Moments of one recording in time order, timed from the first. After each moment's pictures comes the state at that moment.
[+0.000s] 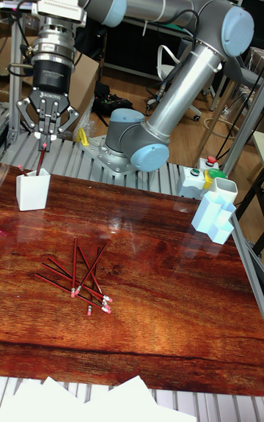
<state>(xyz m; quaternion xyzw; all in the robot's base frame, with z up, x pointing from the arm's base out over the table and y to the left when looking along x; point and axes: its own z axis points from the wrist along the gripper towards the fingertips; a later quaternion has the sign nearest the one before) 0.460 -0.189 0.237 -0.09 0.94 0.02 0.32</state>
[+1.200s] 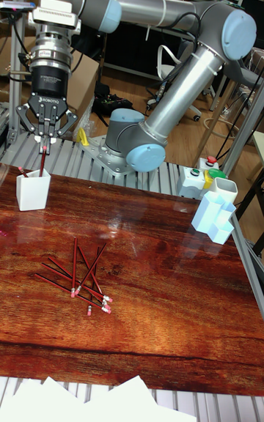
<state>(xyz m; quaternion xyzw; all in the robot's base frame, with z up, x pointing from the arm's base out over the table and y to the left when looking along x) 0.452 -0.188 0.225 -0.08 0.94 0.04 0.34</state>
